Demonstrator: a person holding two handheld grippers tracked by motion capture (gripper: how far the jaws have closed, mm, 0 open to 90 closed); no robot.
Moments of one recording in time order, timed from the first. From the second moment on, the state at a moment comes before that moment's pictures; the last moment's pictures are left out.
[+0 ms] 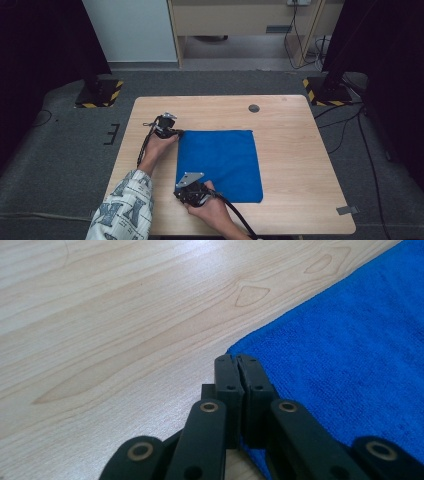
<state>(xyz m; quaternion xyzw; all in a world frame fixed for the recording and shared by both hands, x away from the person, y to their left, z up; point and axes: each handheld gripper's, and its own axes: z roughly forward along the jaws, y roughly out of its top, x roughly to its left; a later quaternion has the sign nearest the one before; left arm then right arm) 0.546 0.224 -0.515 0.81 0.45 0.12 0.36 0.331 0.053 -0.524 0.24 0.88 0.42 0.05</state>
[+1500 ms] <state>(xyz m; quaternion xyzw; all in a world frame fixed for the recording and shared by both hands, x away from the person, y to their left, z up) 0.522 0.258 -0.447 0.80 0.46 0.14 0.36 0.308 0.089 -0.471 0.22 0.86 0.44 0.09</state>
